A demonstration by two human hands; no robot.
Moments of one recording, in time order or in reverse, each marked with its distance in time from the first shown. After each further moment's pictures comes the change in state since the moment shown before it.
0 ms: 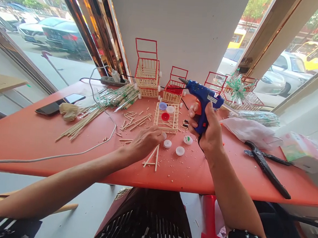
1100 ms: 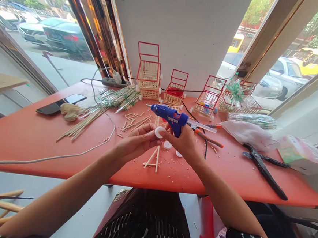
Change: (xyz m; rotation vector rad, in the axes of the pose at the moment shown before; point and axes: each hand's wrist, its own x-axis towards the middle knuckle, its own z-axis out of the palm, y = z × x) left_hand -0.021 0.000 -0.010 -2.314 0.223 -0.255; right_hand -0.015 0.042 0.035 -0.711 0.003 -0.077
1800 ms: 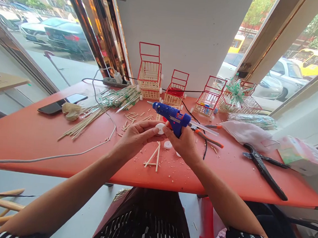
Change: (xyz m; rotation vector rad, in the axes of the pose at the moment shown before) left_hand 0.002 0.000 0.012 0.289 0.193 0.144; right_hand -0.004 -0.006 0.003 0.053 0.013 -0.086
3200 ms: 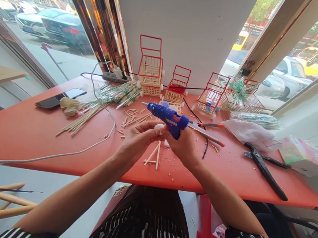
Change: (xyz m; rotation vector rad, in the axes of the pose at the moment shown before) left_hand -0.007 -0.007 0.016 -0.072 0.135 0.039; right_hand -0.008 0.003 0.006 -0.105 0.035 0.023
